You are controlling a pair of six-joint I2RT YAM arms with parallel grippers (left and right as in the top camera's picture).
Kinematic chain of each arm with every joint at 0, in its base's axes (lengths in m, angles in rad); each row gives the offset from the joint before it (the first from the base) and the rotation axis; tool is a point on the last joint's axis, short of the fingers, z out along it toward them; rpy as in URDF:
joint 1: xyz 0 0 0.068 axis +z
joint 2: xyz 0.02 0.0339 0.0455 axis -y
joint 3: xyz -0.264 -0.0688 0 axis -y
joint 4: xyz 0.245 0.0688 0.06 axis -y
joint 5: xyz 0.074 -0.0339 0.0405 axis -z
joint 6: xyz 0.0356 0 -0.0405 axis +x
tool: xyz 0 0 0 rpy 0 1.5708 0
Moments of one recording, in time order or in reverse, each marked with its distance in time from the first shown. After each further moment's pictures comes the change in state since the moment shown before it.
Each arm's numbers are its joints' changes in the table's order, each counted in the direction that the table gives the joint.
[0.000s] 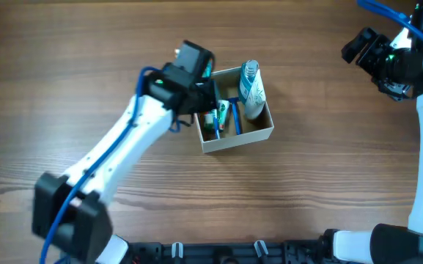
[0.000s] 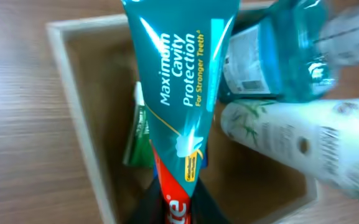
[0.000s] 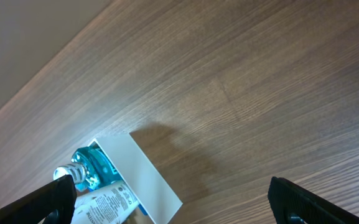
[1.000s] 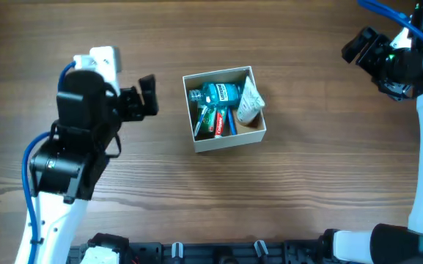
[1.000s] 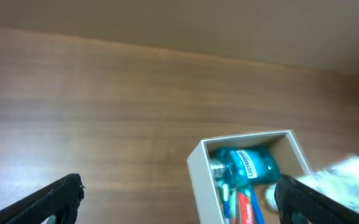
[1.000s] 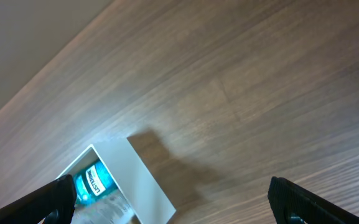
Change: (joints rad) left arm 0.312 0.639 -0.279 0.138 -0.106 0.323; right arm 0.000 0.000 0.000 0.000 0.000 0.000
